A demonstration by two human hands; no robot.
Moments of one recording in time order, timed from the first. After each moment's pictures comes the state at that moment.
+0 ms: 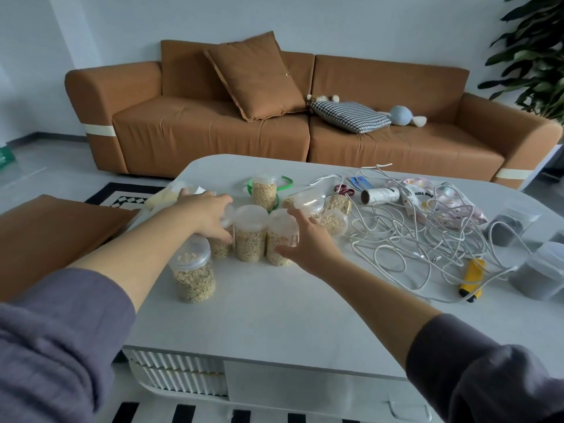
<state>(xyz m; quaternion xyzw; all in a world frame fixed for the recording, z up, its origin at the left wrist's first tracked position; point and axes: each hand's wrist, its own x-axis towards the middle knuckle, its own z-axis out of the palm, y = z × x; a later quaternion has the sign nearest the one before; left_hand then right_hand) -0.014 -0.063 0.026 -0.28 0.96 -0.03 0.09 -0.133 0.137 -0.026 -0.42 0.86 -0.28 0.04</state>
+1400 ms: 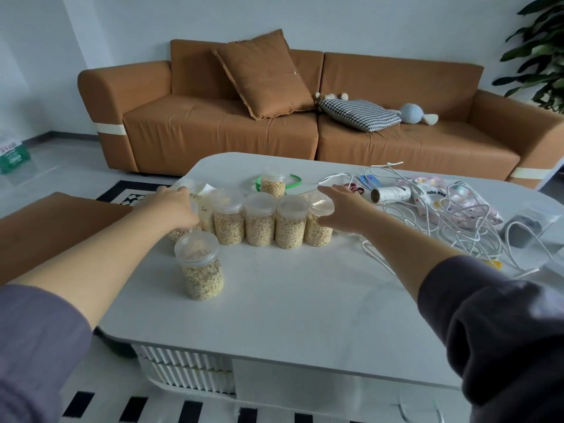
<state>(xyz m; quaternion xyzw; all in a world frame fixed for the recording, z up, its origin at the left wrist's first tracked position) 0.025 -0.089 0.030 -0.48 0.87 0.03 0.06 -0.208 0.136 0.012 -0.42 0.90 -0.09 0.03</state>
